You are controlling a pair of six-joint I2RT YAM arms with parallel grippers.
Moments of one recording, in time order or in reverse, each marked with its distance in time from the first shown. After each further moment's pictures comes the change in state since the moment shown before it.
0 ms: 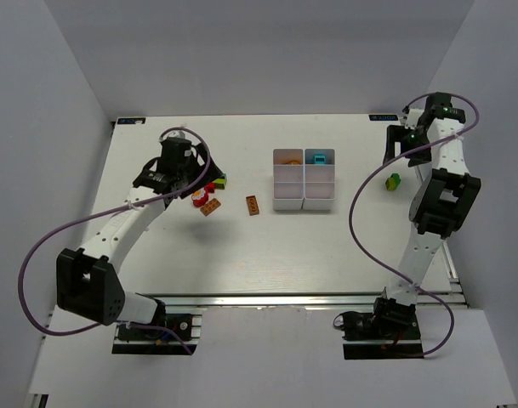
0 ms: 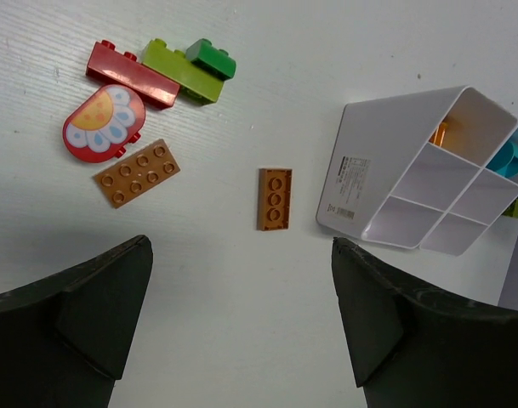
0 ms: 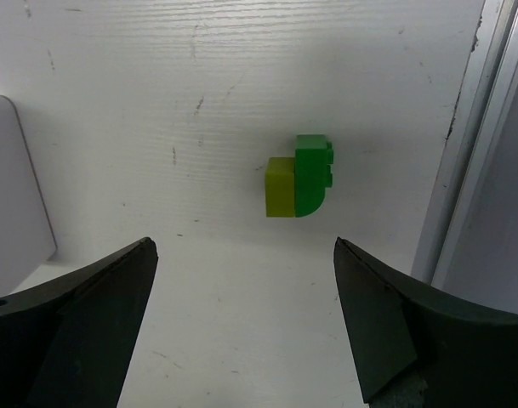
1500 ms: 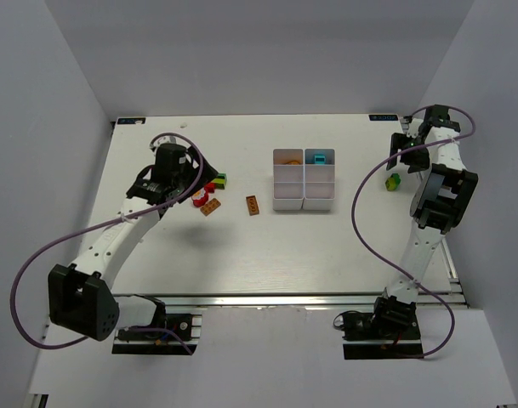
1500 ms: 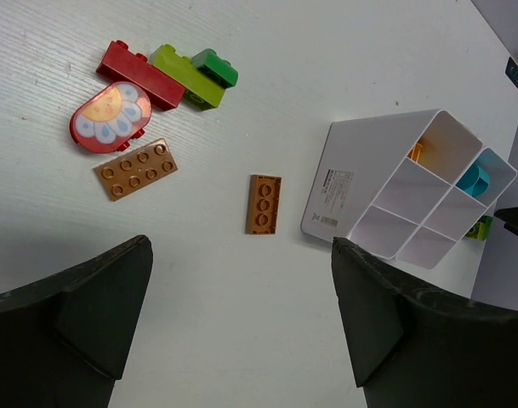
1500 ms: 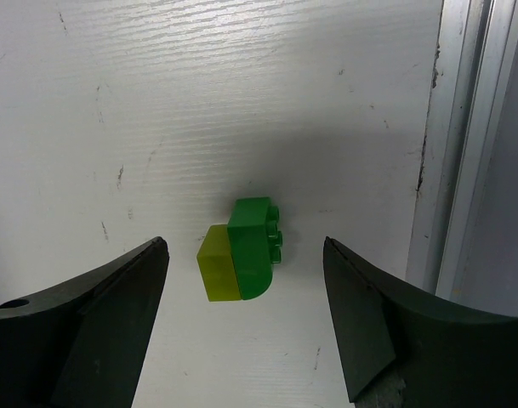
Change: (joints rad) left arm 0.000 -0.094 -0.063 0.027 -0.045 -0.086; right arm -0.043 0.121 -0.047 0.177 0.033 0.053
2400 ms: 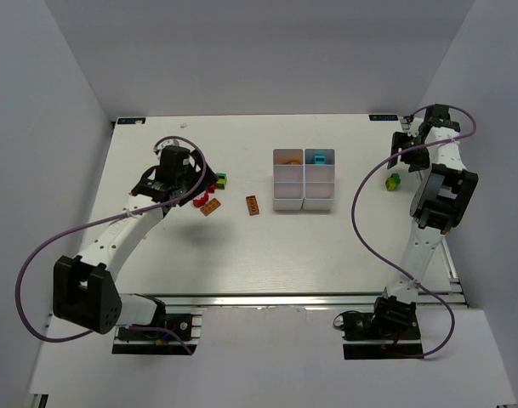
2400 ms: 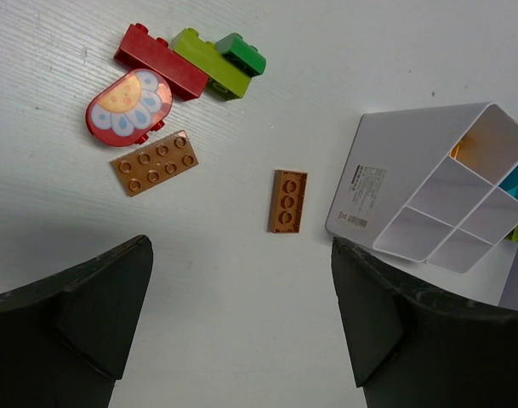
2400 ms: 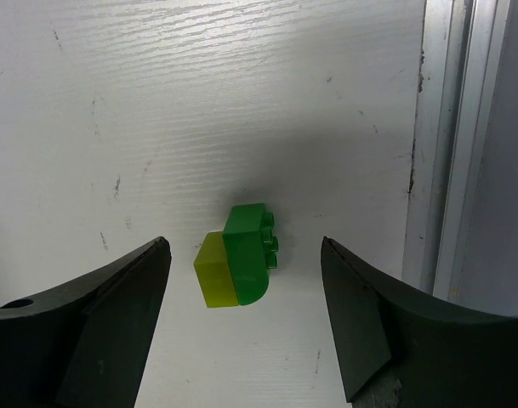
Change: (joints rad) left arm 0.000 0.038 -0.020 0.002 -0.007 0.014; right arm 0.000 0.000 0.000 0.020 0.012 0.022
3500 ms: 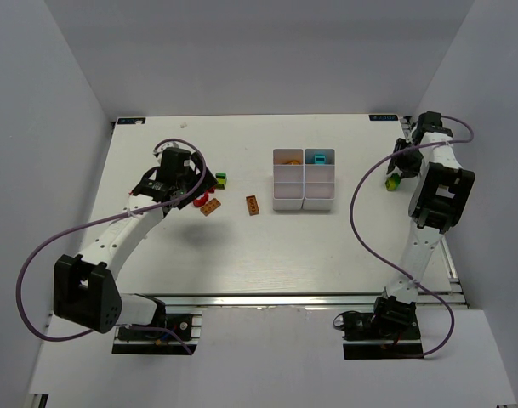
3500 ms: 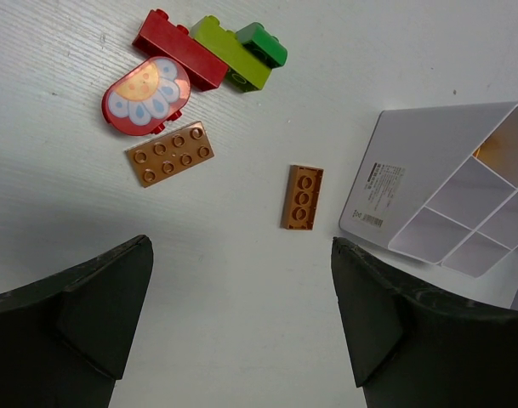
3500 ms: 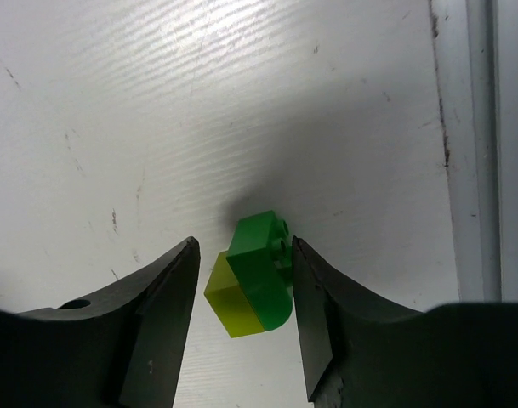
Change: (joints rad) left arm 0.000 0.006 -0.008 -0.032 -0.015 -0.012; right arm 0.015 0.000 -0.089 0.080 0.071 0.234
